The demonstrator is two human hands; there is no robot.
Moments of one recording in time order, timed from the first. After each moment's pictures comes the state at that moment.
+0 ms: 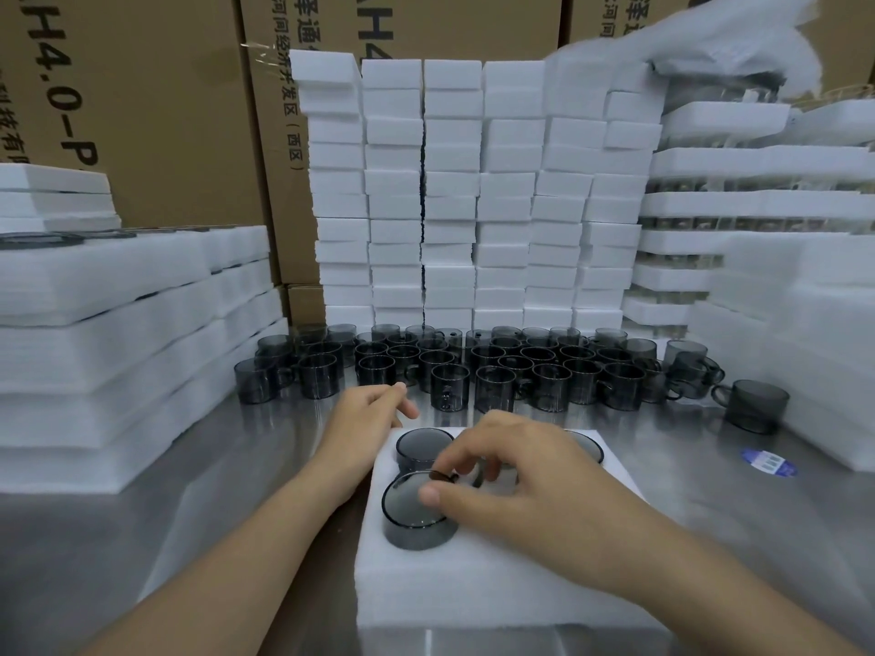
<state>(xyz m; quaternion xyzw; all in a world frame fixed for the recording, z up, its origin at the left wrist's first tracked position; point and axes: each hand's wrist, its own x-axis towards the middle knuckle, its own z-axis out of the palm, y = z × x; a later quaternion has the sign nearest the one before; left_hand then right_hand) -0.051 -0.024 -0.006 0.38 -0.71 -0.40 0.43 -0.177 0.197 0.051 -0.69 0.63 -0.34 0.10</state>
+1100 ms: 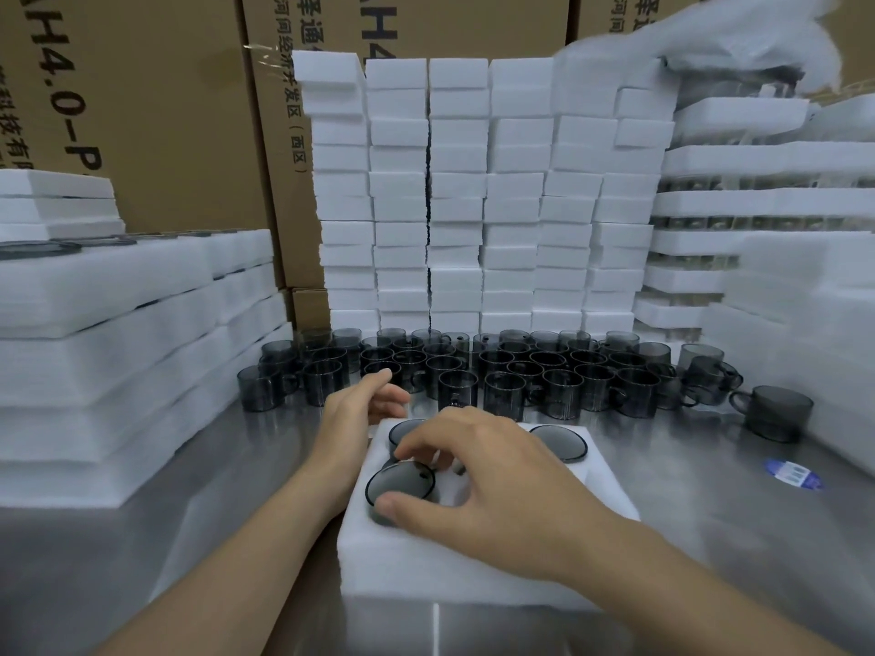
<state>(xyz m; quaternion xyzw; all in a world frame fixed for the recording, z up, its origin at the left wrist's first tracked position) -0.044 -0.017 0.012 0.33 -0.56 -0.57 0.50 -0.161 0.153 0.045 -0.74 0.60 -0.30 -0.02</state>
